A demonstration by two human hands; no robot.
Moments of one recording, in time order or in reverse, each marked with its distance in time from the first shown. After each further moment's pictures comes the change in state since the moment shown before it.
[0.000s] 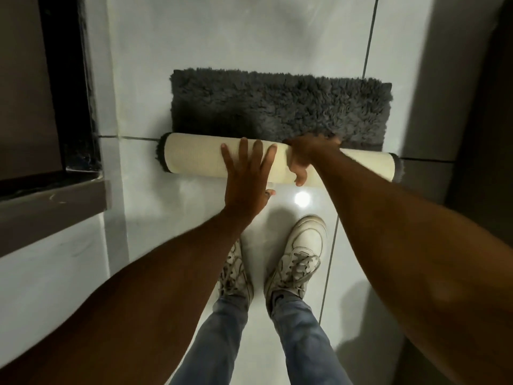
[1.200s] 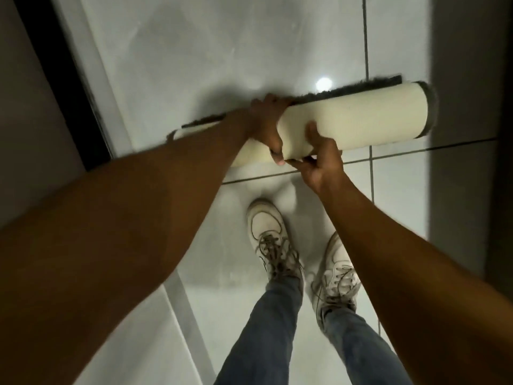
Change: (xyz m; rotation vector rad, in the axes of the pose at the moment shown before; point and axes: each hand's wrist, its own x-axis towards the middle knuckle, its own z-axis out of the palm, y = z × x) left_hand 0.197 -0.053 -0.130 -0.150 -0.693 0.205; right_hand 0.008 -0.011 -0.014 2.807 0.138 0.182
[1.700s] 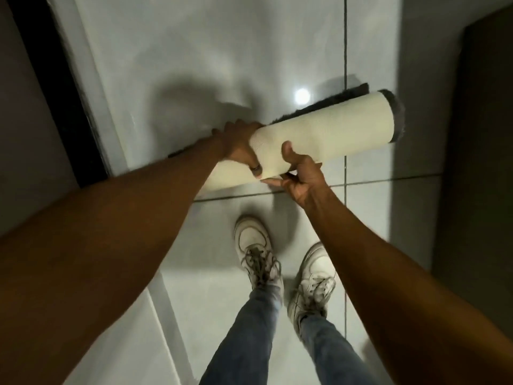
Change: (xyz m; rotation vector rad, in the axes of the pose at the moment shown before) left_hand 0.001 -0.044 -0.028 -0.242 -0.033 -0.059; right_hand -0.040 -0.025 0.048 -0.087 -0.039 0.113
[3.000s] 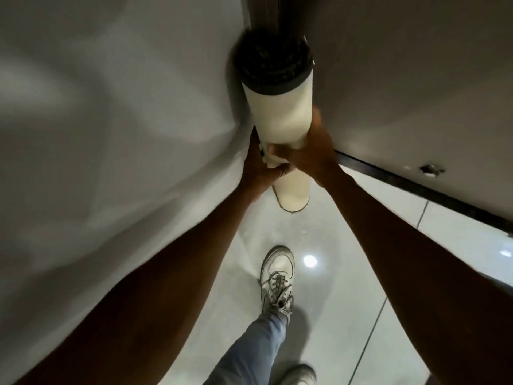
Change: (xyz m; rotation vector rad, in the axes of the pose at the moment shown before) left_hand 0.061 -0.157 -0.854 -1.344 1.000 -0.053; right_hand -0.001 -0.378 0.973 -1.591 -0.591 -1.057
